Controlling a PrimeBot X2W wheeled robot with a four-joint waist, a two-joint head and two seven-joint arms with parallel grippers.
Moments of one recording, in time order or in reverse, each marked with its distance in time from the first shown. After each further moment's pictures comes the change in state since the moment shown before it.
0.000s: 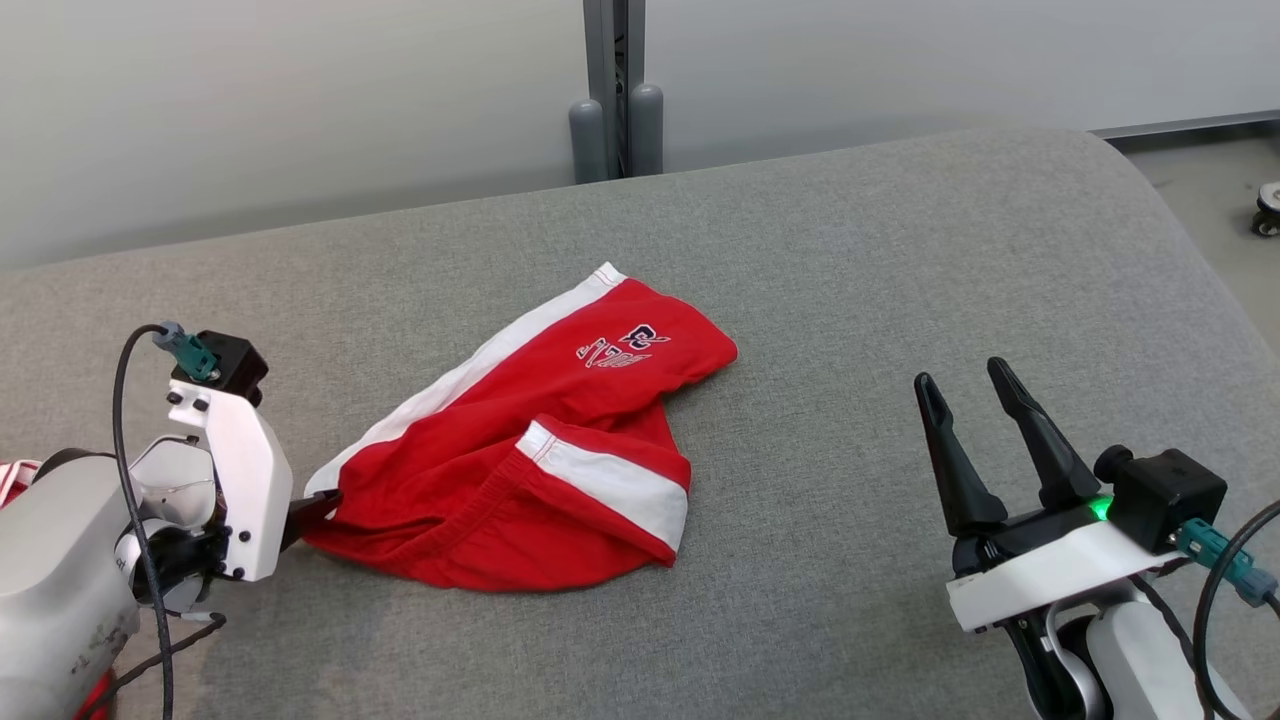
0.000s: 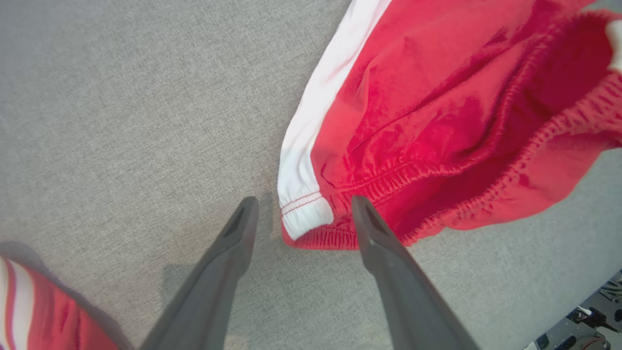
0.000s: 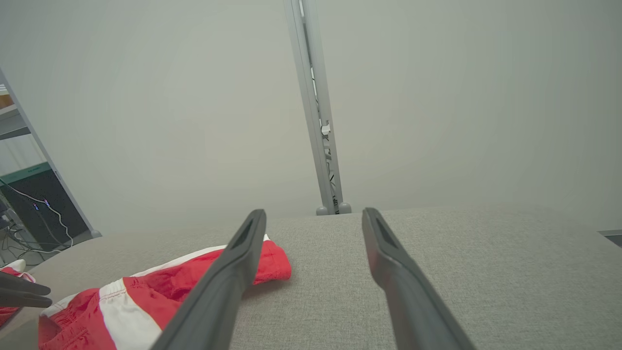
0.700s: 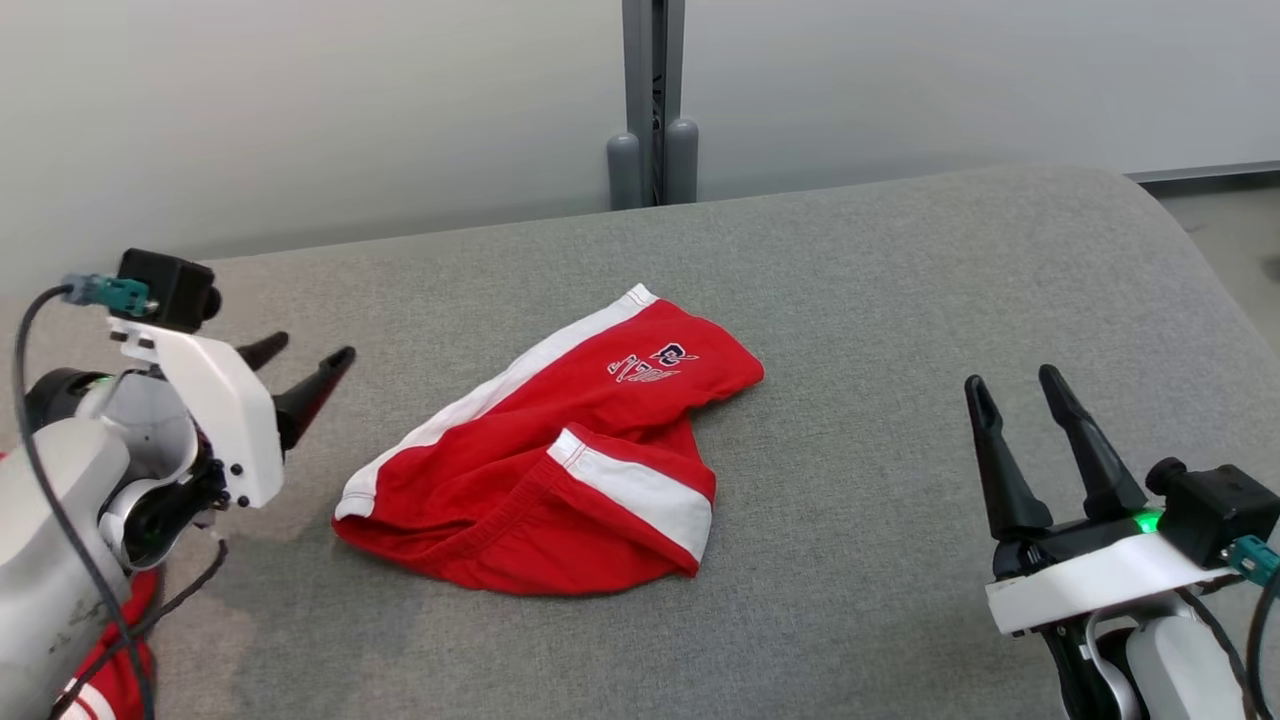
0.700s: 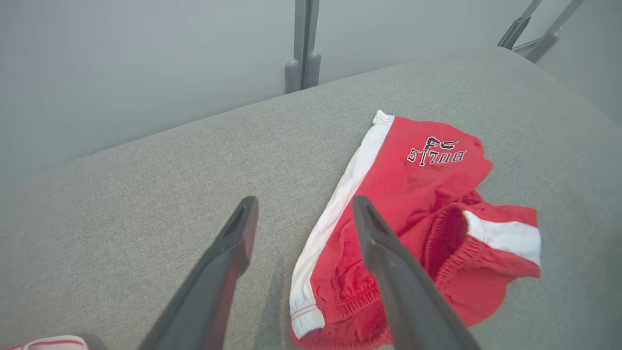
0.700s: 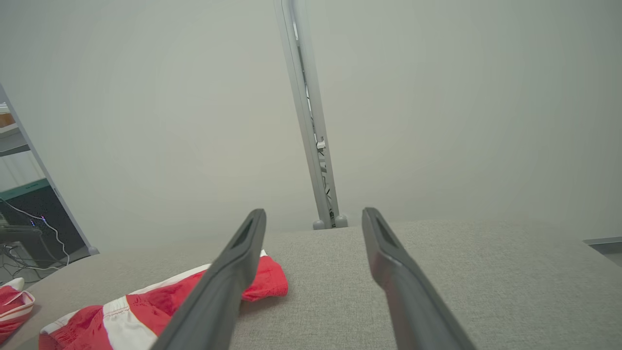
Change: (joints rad) left arm -0.012 0.024 0.084 -0.102 -0.002 0.037 -0.345; right arm 0.047 -0.005 -0.072 -0.028 0.004 0.000 0.000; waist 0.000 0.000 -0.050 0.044
